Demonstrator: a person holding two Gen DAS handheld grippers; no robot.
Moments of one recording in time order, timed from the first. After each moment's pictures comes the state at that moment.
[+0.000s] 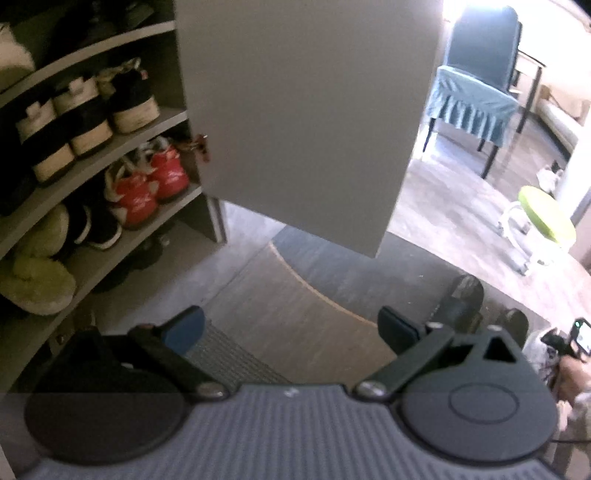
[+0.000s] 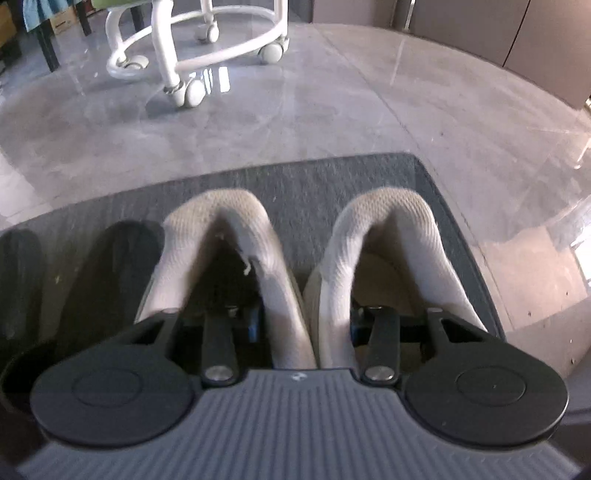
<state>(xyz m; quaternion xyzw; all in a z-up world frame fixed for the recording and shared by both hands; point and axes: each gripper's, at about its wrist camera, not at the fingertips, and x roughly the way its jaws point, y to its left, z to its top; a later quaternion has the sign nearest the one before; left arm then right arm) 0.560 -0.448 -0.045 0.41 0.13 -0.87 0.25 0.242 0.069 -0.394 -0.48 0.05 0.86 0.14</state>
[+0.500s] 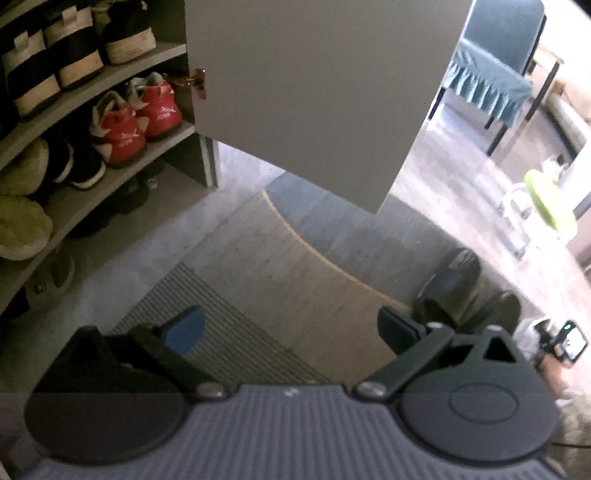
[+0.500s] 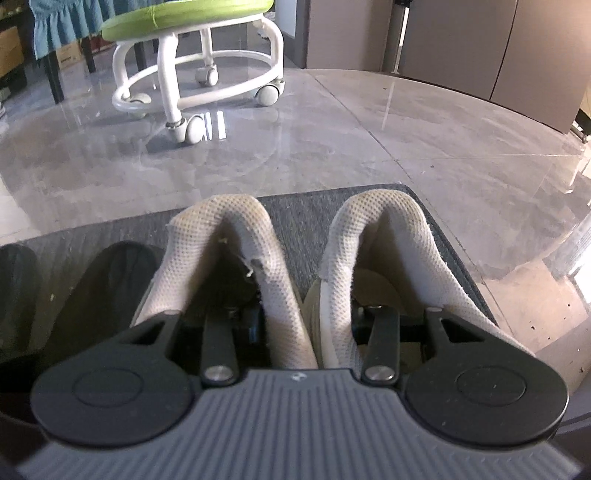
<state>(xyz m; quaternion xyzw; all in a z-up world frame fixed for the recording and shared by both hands) 0.557 -0.461 -0.085 0.46 0.17 -0.84 0.23 0.248 0.069 -0.393 -0.41 0.04 0.90 0.14</state>
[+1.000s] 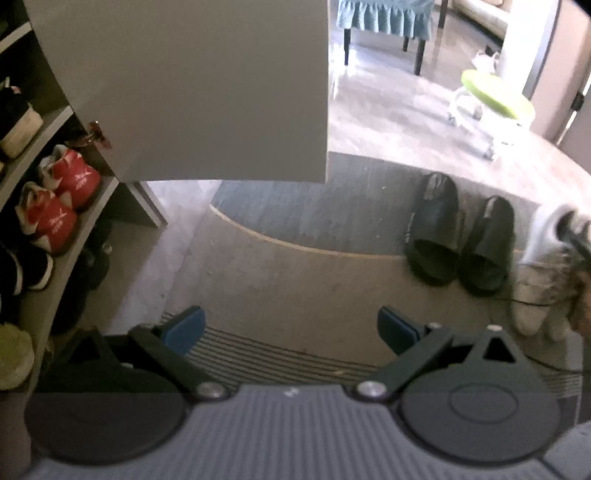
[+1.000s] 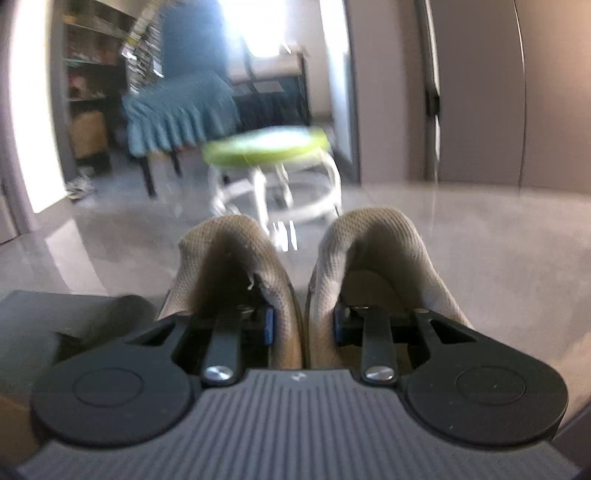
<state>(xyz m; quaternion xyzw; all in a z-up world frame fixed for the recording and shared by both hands) 0.517 -0.452 -0.121 0.51 0.03 -0.85 0.13 0.400 0.039 -0.301 -0.19 0.01 0.98 0.00</state>
